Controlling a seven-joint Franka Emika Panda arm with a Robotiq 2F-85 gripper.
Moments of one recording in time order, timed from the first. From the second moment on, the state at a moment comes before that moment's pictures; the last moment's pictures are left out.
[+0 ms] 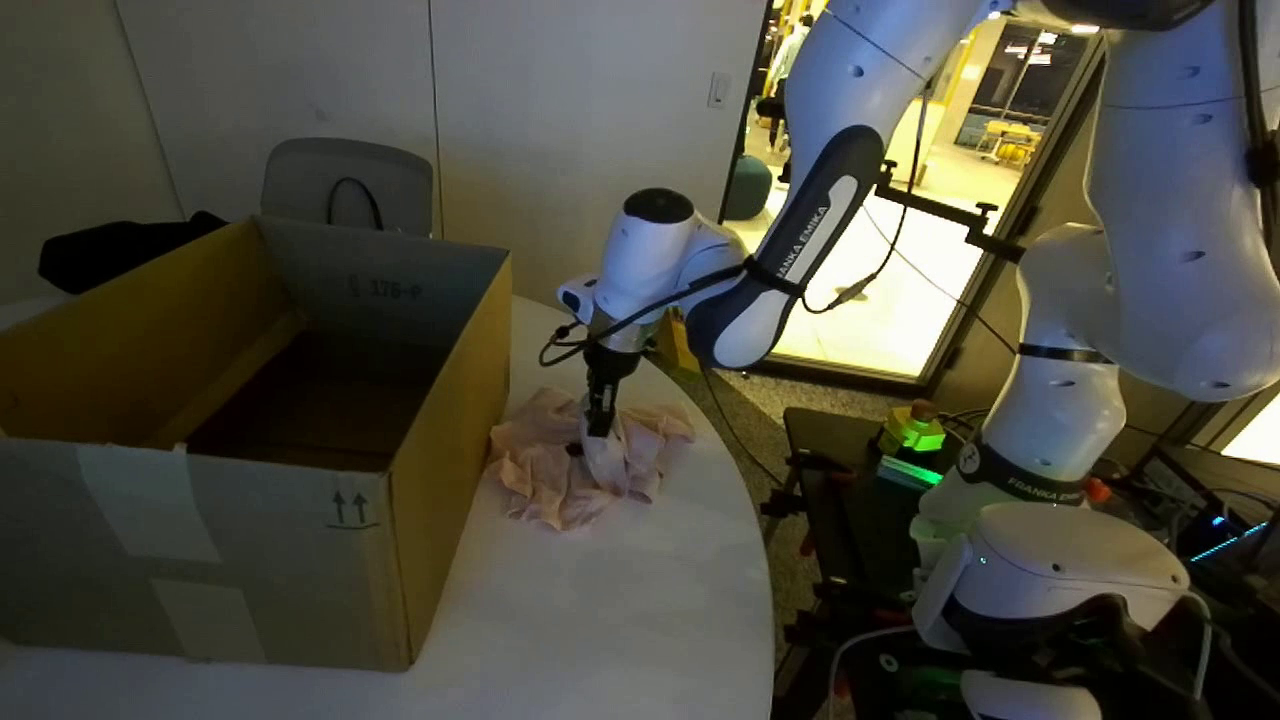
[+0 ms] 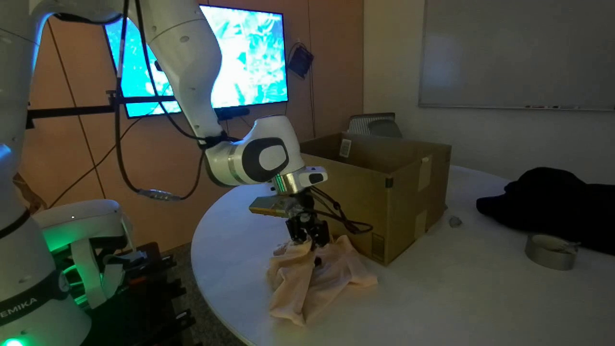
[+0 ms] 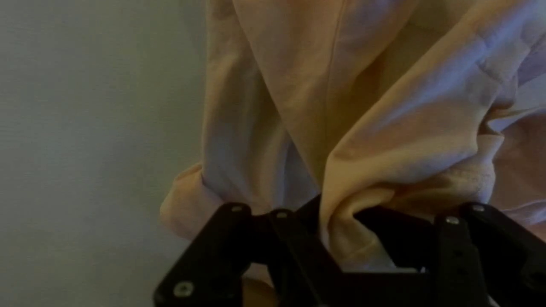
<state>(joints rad) 0.14 0.40 -0.27 -2.37 -0.46 2.94 0.08</state>
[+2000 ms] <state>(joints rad) 0.14 0.63 -0.18 -2.16 -0.26 3.05 0.10</state>
